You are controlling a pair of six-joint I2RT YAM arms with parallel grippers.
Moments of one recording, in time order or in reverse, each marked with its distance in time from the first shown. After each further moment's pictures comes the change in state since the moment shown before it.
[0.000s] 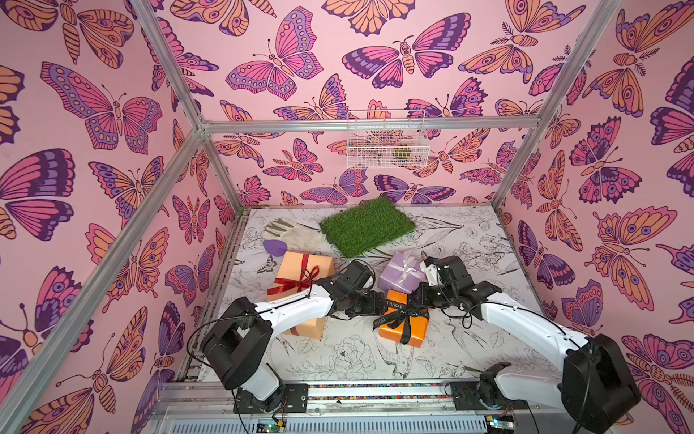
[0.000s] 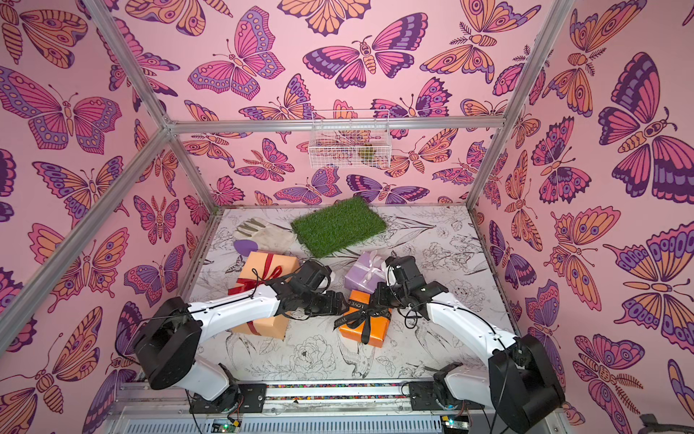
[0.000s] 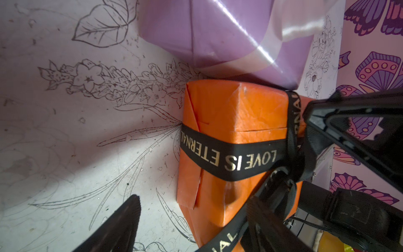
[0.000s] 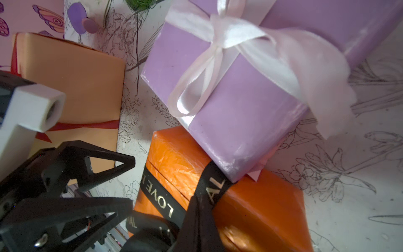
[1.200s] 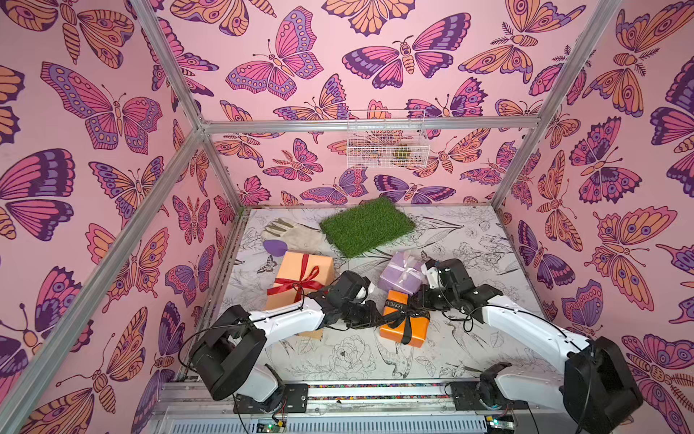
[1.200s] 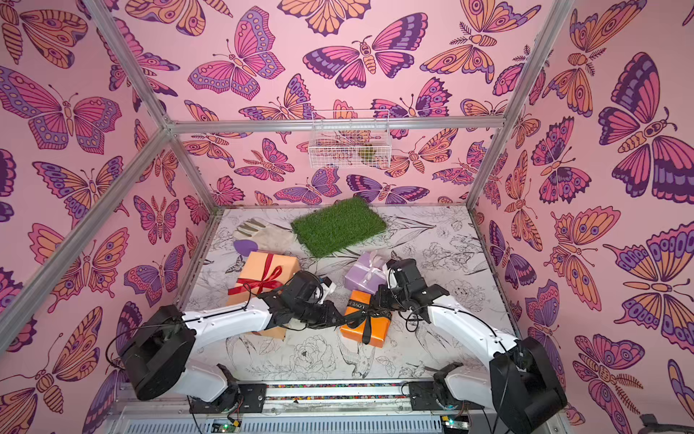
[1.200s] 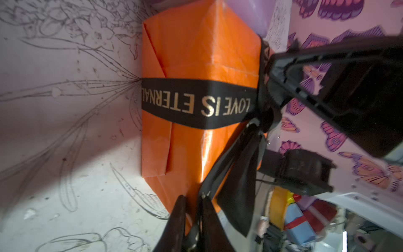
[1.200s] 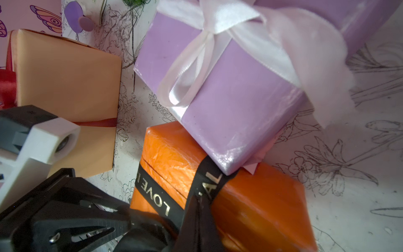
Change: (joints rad) left arm -0.004 -0.077 -0.190 0.240 0.235 -0.103; right arm 0.000 -0.025 -0.034 0.010 -0.003 0.011
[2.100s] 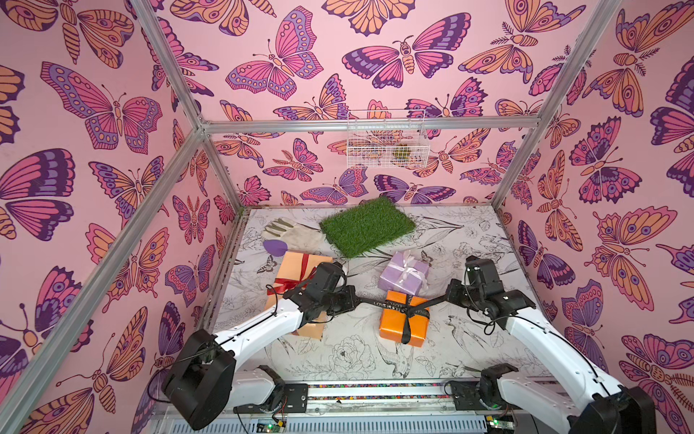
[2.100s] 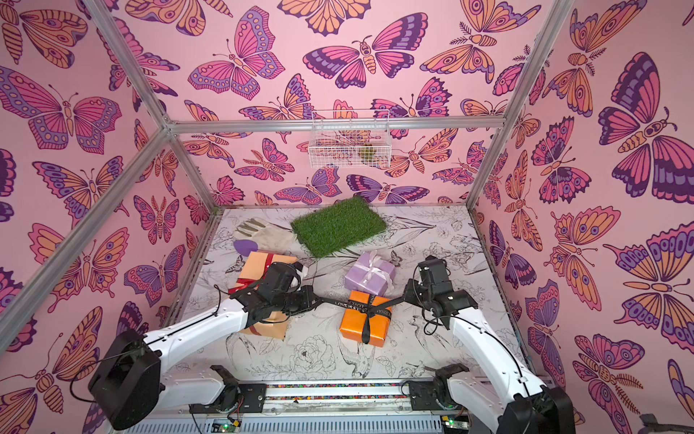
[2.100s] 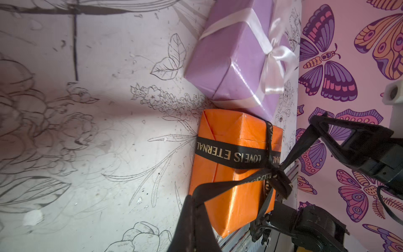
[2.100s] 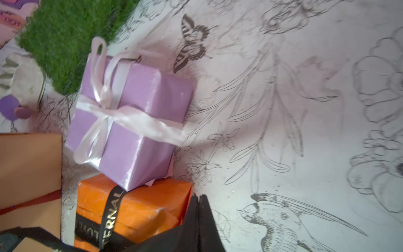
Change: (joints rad) left arm 0.175 -0.215 -0.024 -0.146 -0.237 0.021; right arm -0.247 -0.217 0.009 -0.229 0.300 -0.018
